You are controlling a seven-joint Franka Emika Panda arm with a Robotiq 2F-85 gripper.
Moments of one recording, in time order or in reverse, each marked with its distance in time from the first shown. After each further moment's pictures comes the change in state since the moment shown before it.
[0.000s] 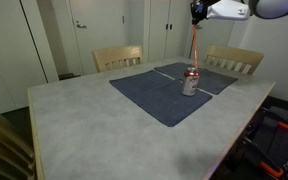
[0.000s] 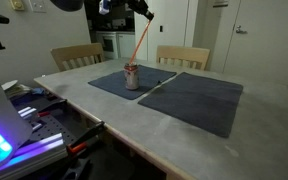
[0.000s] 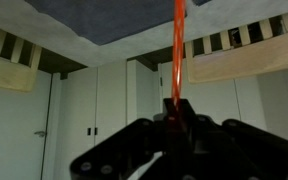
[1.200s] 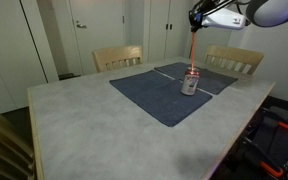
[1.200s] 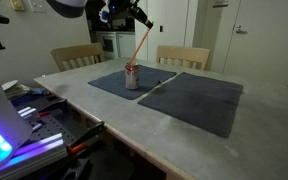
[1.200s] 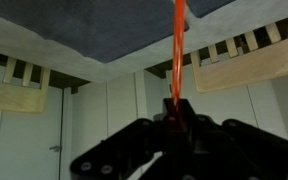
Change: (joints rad) arm -0.086 -0.001 0.108 0.000 -0.004 0.007 0.134
